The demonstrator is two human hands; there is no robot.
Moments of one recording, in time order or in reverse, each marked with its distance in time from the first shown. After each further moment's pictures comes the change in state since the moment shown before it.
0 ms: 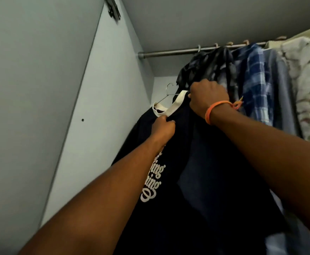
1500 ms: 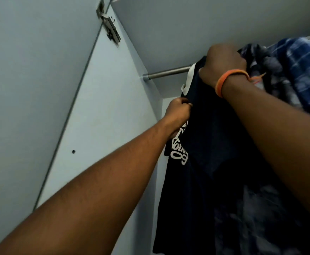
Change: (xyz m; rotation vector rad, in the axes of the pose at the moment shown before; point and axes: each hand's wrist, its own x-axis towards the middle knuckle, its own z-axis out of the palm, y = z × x) left_hand 0.100 0.054 -0.001 -0.093 -0.016 0.233; right_hand 0.110 0.019 0.005 0.296 0.312 0.297
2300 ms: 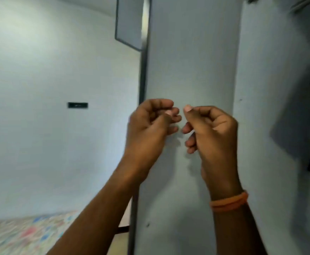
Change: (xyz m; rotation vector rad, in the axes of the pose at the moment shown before) left_hand -0.440 0.250 -0.199 0.467 0.578 -0.087; right_hand -0.303 -0.196 -0.292 2.089 -0.657 0.636
